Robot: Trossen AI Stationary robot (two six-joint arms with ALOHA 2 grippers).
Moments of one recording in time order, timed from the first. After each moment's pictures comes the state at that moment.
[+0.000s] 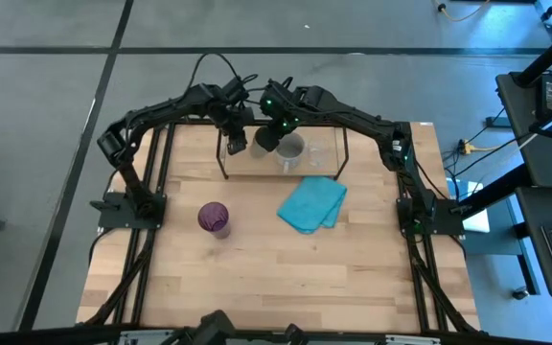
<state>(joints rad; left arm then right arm) 0.71 1.72 1.46 -0.96 0.32 0.37 -0.39 2.22 2.34 -1.16 0.04 0.26</state>
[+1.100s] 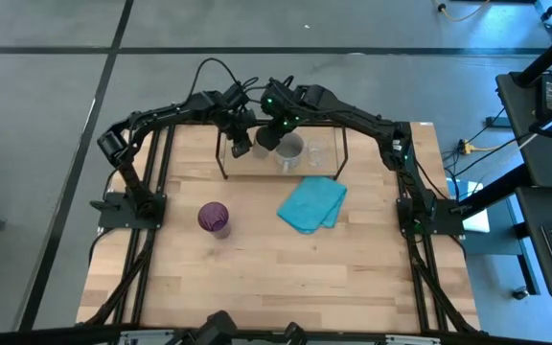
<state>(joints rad) 0.71 1.72 1.33 -0.76 0.38 0.32 -0.39 2.22 2.34 -1.16 0.03 0.25</state>
